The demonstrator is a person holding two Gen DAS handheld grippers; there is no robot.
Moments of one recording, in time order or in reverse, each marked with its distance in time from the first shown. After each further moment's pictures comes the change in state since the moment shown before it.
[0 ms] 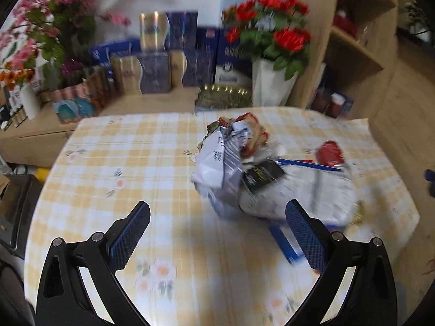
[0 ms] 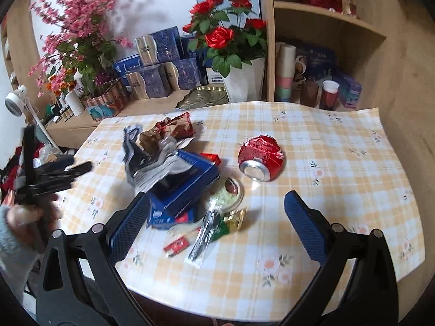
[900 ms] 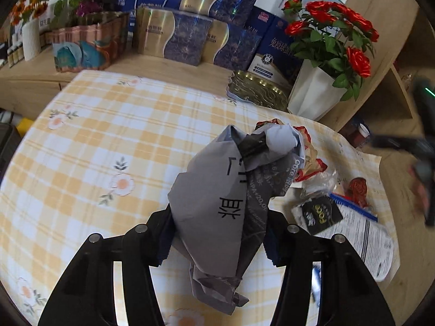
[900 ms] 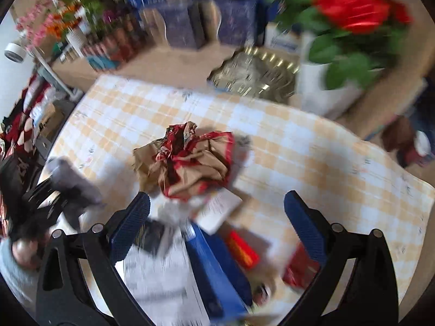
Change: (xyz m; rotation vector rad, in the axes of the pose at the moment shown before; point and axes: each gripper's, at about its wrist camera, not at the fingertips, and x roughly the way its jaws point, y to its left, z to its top) left arm 0.072 0.100 0.012 -0.243 0.072 -0.084; right arm 0.258 0.090 0.173 -0.248 0.411 0.098
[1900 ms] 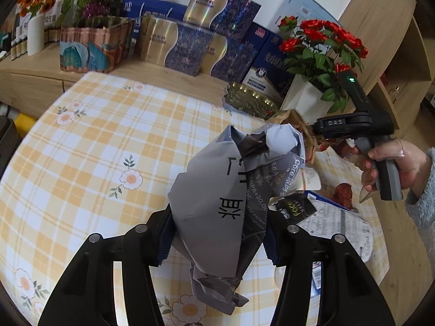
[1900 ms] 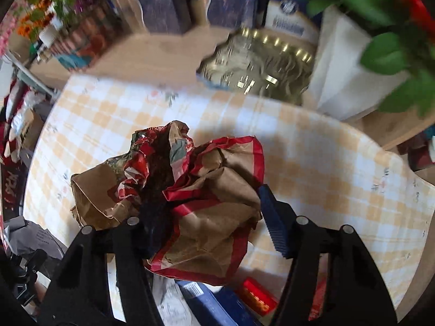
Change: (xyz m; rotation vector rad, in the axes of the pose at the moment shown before) left arm -0.031 0.013 -0.008 -0.045 -0.061 -0.064; right arm 0.062 0.010 0.045 0.065 0.046 -0.059
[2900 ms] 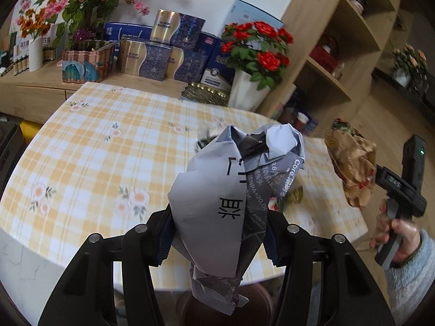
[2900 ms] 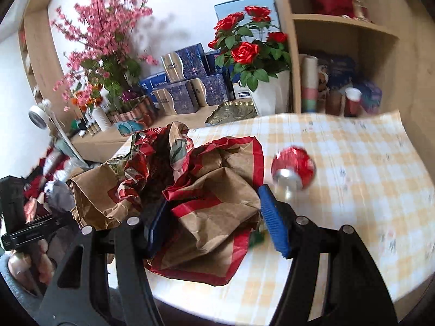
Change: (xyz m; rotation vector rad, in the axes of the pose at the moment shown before) left arm -0.161 -0.104 -0.132 0.110 -0.037 -0.071; right arm -0.220 -0.027 -0.362 0.181 -0.594 0.121
